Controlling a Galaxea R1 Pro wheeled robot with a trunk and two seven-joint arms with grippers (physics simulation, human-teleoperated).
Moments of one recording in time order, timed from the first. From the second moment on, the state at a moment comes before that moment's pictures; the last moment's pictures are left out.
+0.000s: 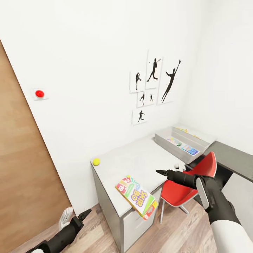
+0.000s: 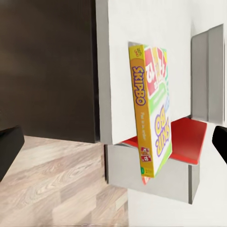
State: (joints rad) left arm 0.02 0.14 0.01 -1.33 1.18 0.52 -0.10; right arm -0.60 -0.10 -0.25 -1.07 -0.13 0.84 0.74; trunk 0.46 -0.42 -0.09
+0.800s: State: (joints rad) left arm 0.02 0.14 0.01 -1.32 1.18 0.52 -0.10; right arm -0.60 -0.10 -0.25 -1.07 -0.13 0.84 0.74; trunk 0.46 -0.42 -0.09
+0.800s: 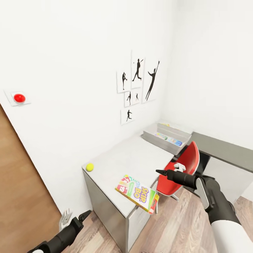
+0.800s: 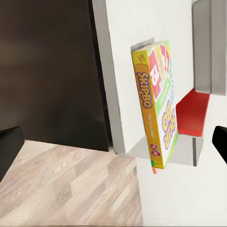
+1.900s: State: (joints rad) left arm 0.01 0.14 0.01 -1.25 1.18 0.52 -0.10; right arm -0.59 -0.10 -0.25 -1.07 -0.22 0.84 0.74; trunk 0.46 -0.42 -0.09
